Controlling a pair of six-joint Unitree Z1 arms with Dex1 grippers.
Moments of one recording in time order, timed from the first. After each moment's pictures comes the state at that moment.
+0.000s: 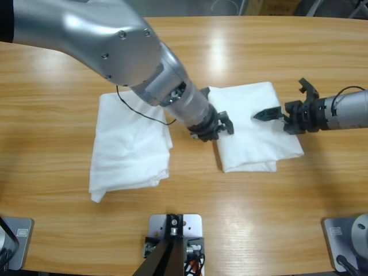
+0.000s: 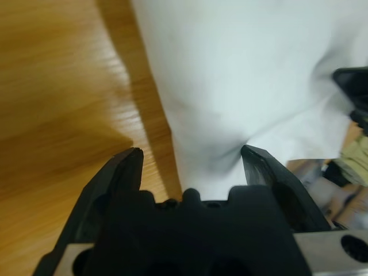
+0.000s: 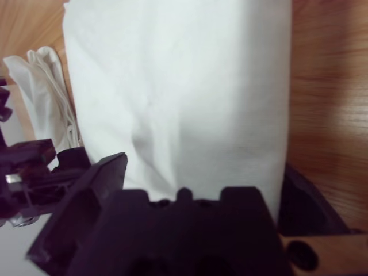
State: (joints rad) arm 0 -1.02 2.24 -1.57 0.43 -0.30 -1.07; arm 1 0.18 1.71 -0.48 -0.14 0.58 0.46
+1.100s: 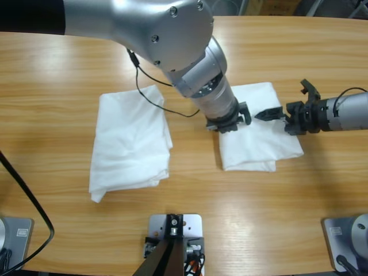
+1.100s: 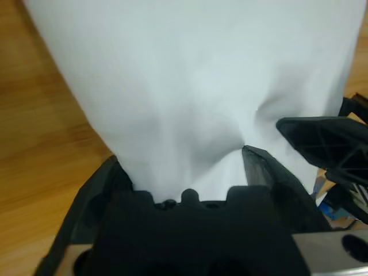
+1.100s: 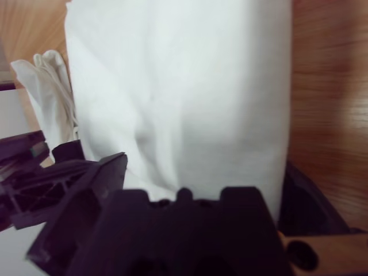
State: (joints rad) arm 0 -1.06 2.35 -1.89 0.64 -0.18 -1.12; arm 1 0.16 1.71 -0.46 -0.17 0.60 0.48
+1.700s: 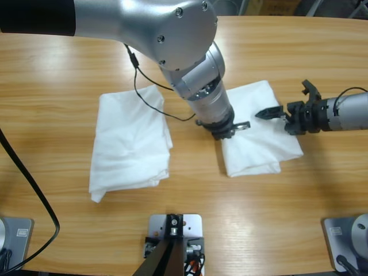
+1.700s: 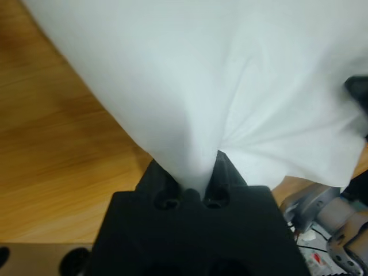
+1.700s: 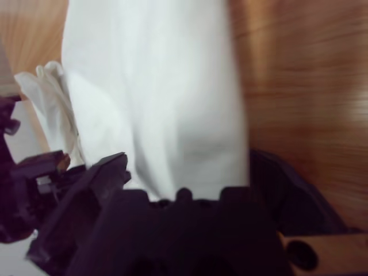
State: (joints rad) arm 0 -1.06 2.37 -1.91 0.75 -0.22 -1.08; arm 1 0.16 1.71 -0.45 -0.17 0.57 0.55
